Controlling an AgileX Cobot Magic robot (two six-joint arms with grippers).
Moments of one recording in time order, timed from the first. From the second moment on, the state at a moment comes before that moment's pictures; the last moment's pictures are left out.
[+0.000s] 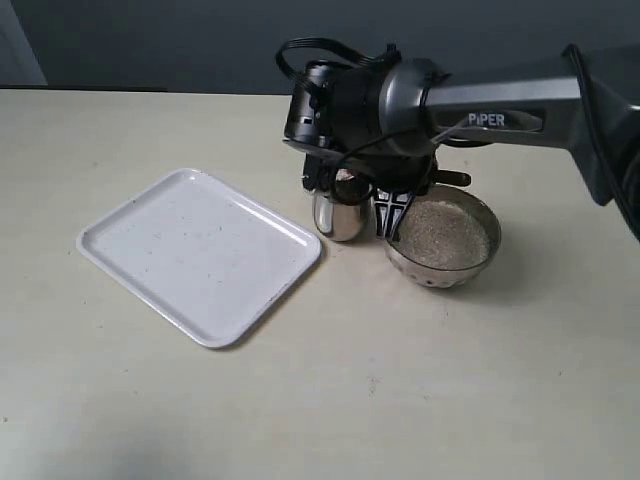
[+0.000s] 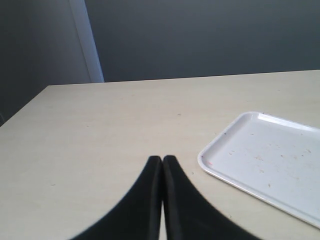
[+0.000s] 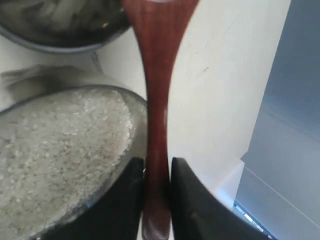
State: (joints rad) left arm 0.00 0.00 0.00 -0.20 0.25 0.28; right arm 0.89 2.14 -1.56 -0.84 1.22 -0.09
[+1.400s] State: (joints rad) left arm 0.00 0.00 0.00 -0.20 0.25 0.28; right arm 0.90 2.11 -1.46 -1.02 1.22 0.00
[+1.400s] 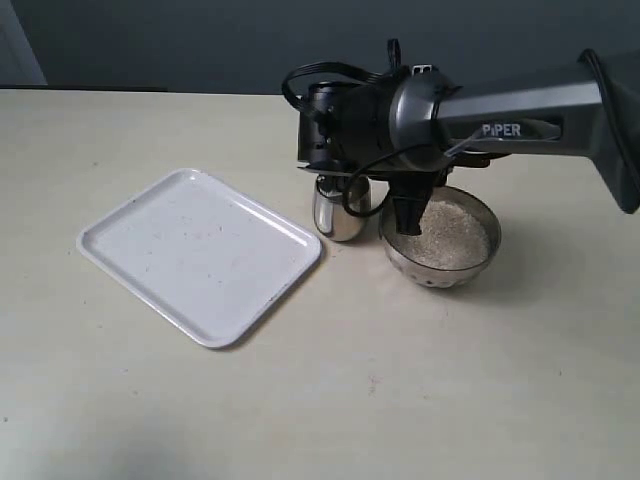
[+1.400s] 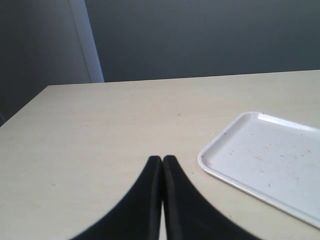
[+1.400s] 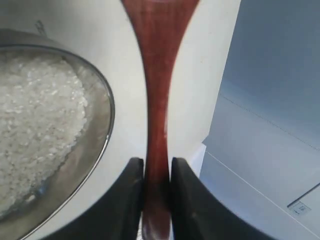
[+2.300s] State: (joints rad) left arm 0.00 0.00 0.00 -0.20 0.25 0.28; right arm 0.92 2.04 -1.37 -1.07 1.22 0.04
